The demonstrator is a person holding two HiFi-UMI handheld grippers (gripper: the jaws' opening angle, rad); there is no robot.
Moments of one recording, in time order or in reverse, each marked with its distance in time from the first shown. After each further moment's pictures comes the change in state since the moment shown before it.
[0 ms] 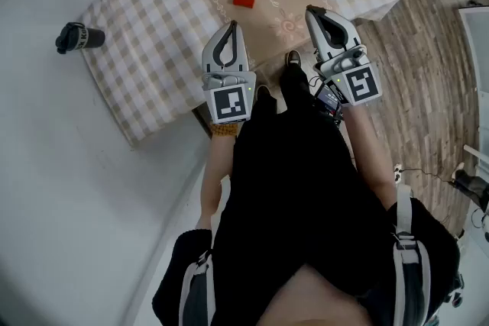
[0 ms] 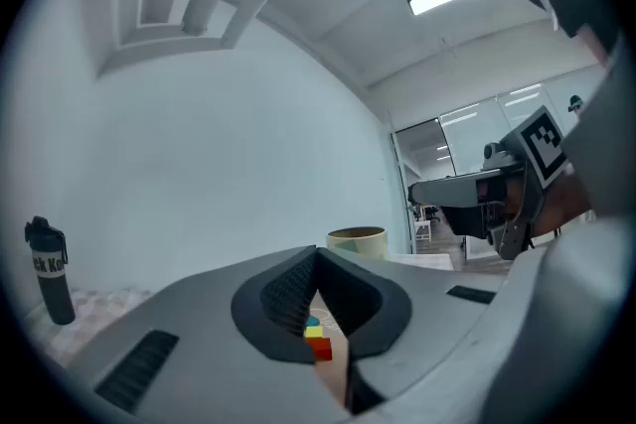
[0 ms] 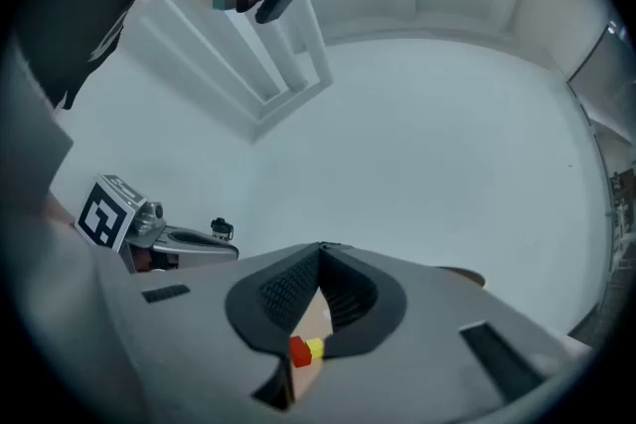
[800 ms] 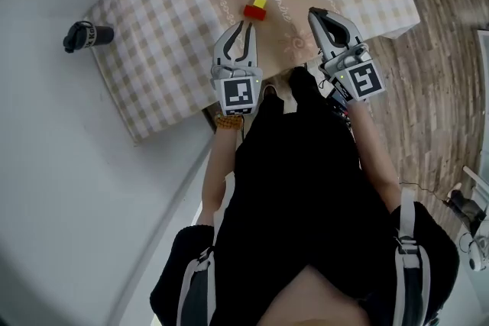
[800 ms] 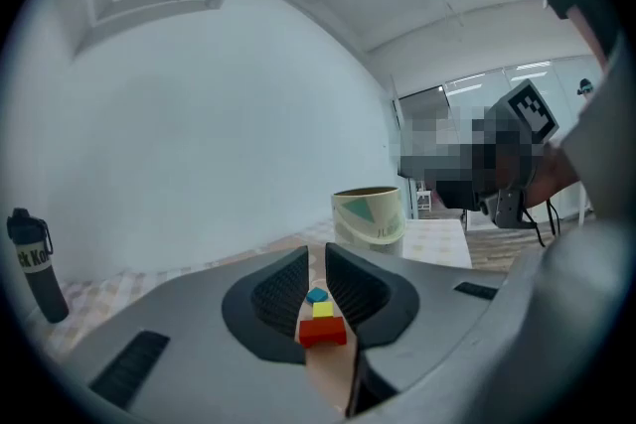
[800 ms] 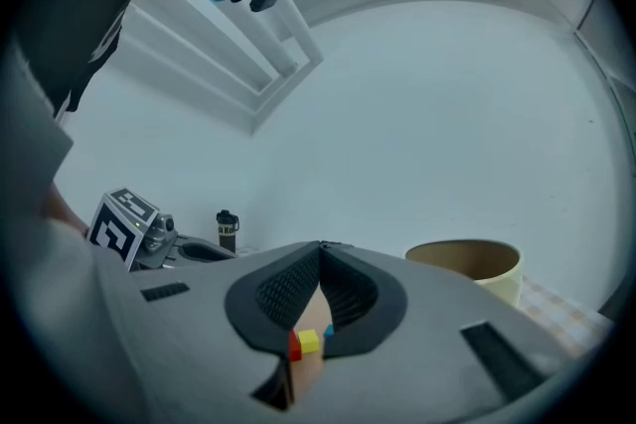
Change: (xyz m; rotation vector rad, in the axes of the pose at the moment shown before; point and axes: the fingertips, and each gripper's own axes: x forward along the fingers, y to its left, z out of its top) left arm 0.070 0.004 -0.063 0.061 0.182 0.000; right arm 0.056 -0.049 -0.049 0.096 0.093 0.120
